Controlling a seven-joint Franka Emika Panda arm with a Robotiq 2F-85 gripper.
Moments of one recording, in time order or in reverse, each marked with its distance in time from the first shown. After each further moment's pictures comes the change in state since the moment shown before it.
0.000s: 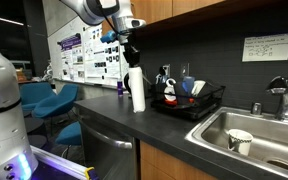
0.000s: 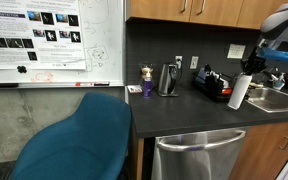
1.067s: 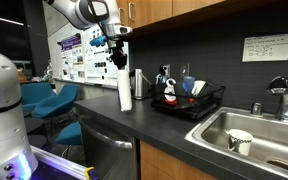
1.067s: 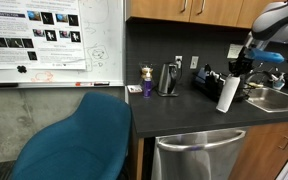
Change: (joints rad) arm 0.074 -0.059 0.093 -0.065 0.034 -0.008 0.019
